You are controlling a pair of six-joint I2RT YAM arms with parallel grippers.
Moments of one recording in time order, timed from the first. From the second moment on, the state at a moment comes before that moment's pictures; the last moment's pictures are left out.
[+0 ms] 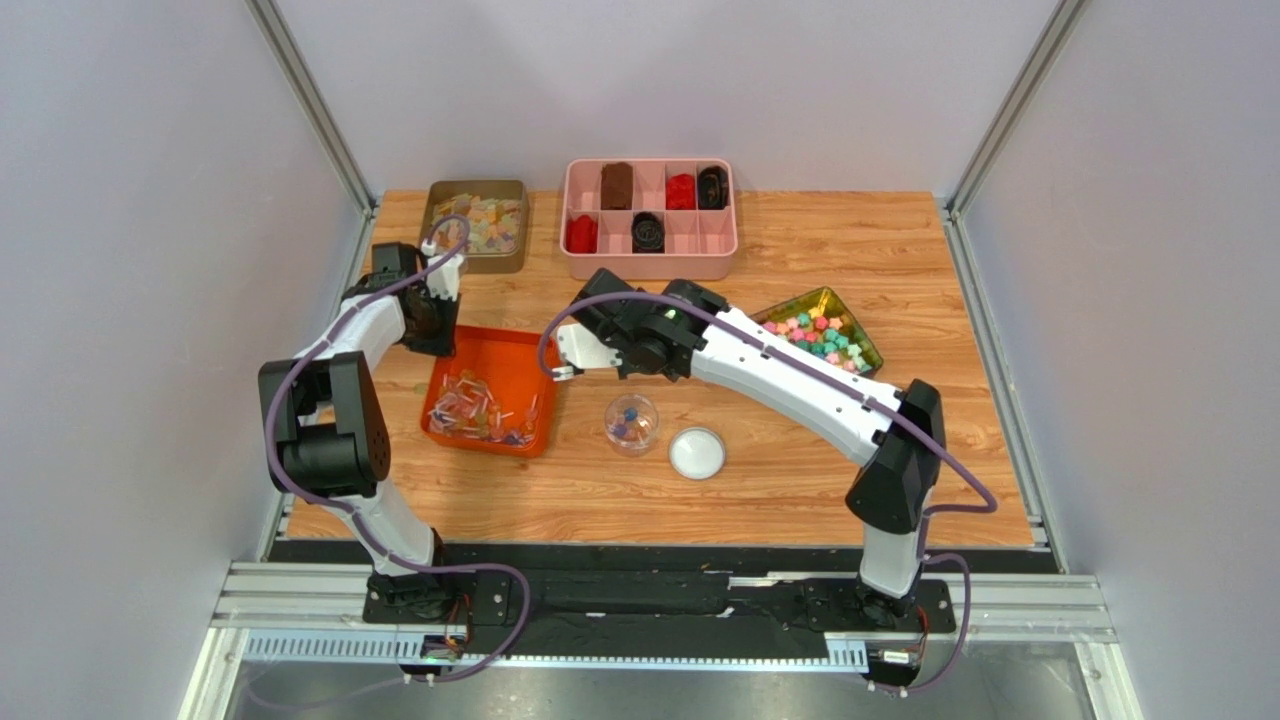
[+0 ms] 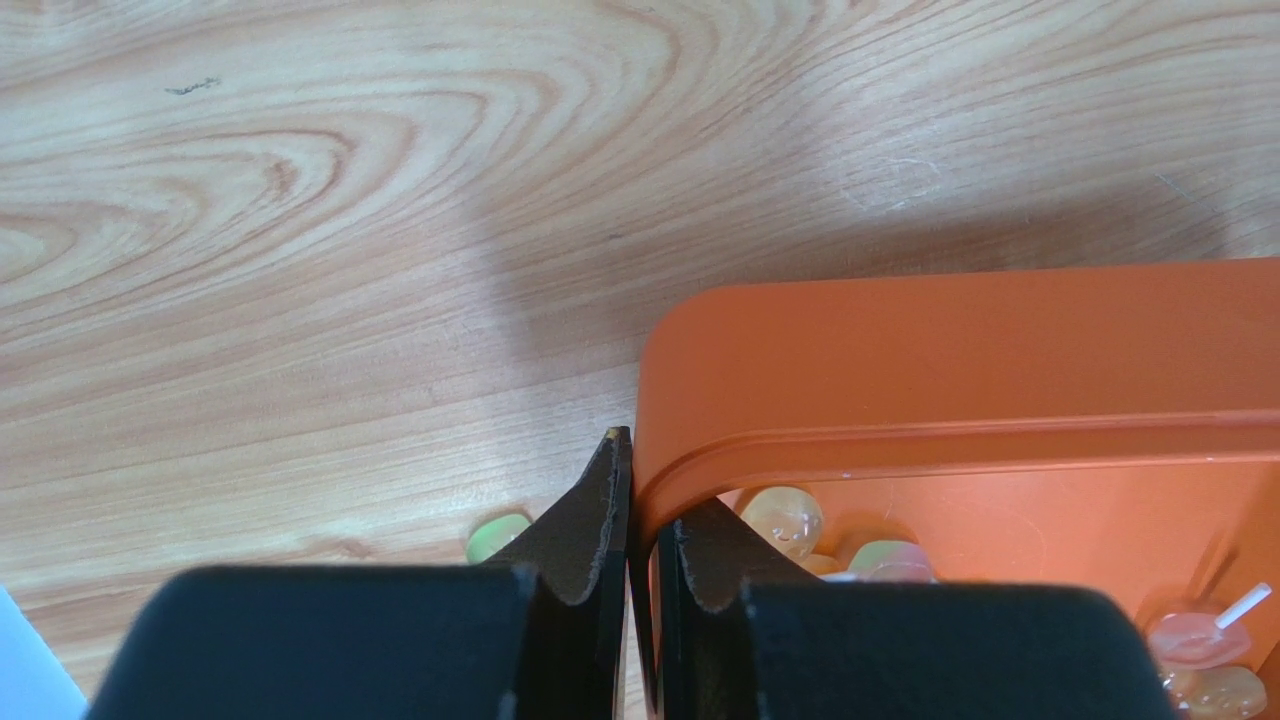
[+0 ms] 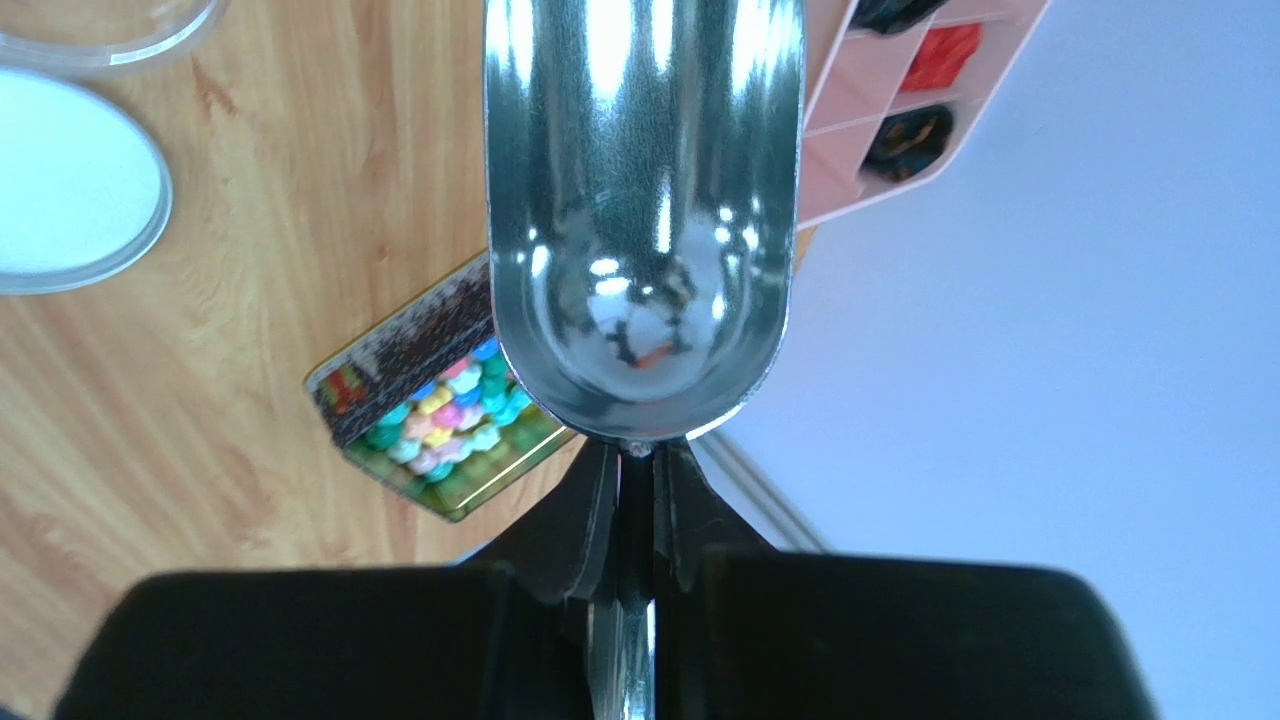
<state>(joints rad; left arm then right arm) 0.13 1.71 1.16 -0.52 0.21 0.30 1.00 1.84 1.87 -1.17 0.53 -0.86</state>
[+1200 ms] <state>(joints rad) -0.04 1.59 1.12 -0.49 0.07 0.28 1.22 2.29 2.11 -0.96 0.74 -1.22</state>
